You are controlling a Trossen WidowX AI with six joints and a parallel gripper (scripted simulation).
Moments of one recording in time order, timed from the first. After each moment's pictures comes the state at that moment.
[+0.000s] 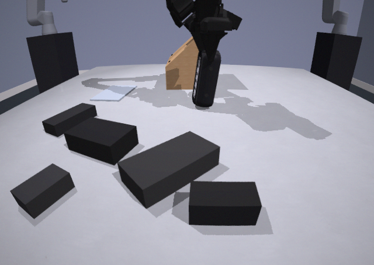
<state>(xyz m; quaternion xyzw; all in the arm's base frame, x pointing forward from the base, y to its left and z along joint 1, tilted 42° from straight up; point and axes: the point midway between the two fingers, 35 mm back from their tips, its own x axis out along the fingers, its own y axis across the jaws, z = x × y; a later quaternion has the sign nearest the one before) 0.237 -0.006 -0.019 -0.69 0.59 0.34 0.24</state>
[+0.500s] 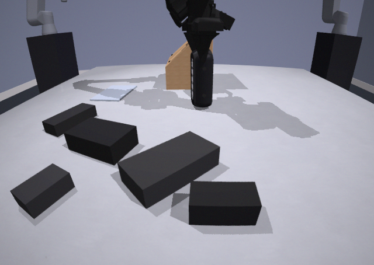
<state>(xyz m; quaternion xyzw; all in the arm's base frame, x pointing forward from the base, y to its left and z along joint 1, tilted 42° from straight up) 0.240 -0.021 -0.007 -0.69 0.59 0.34 0.23</state>
